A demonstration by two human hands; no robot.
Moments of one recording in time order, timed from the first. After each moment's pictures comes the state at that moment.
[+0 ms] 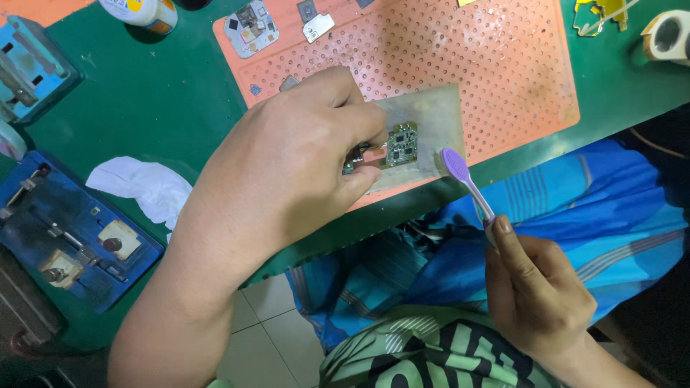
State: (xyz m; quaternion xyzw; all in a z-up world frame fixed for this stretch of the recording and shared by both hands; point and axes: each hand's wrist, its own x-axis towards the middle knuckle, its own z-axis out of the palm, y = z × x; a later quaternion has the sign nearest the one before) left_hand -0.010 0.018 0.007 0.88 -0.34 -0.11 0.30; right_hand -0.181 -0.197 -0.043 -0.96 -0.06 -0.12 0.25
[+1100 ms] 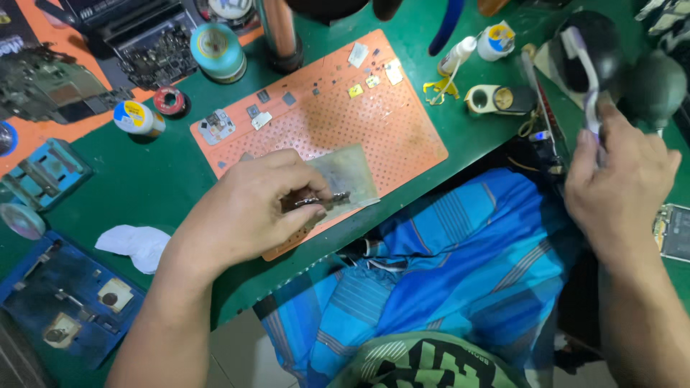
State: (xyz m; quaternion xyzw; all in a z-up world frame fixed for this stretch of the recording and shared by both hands) left_hand -0.008 0.012 0.023 0.83 -0.39 -0.16 0.37; right_hand -0.124 -0.362 -0.016 -0.96 0.05 -0.21 -0.17
